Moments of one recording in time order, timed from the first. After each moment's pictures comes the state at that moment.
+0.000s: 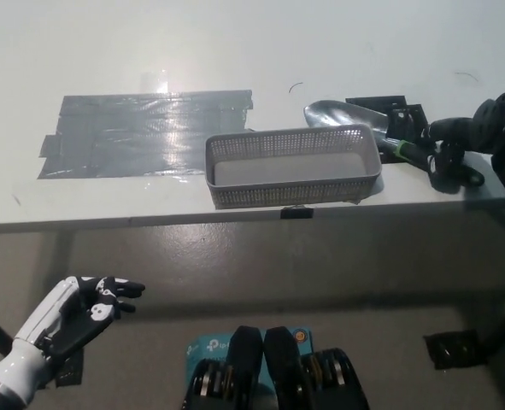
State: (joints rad) left_arm -0.04 0.35 0.08 -0.27 -0.18 0.36 -0.31; right_arm -1.11 -0.39 0.47 0.96 -0.60 0.33 0.76
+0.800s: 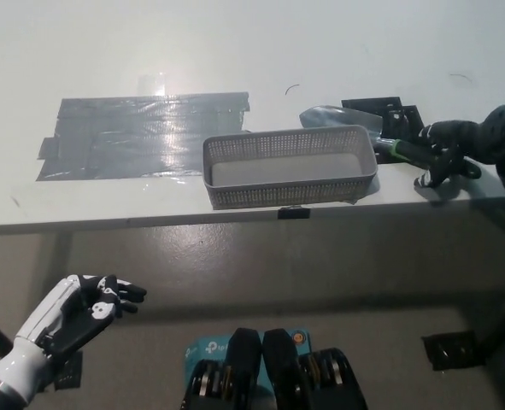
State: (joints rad) left_arm -0.05 0.35 0.07 -0.27 -0.20 0.36 -0.31; right_arm -1.03 -0.37 0.37 0.87 -0.54 0.39 0.69
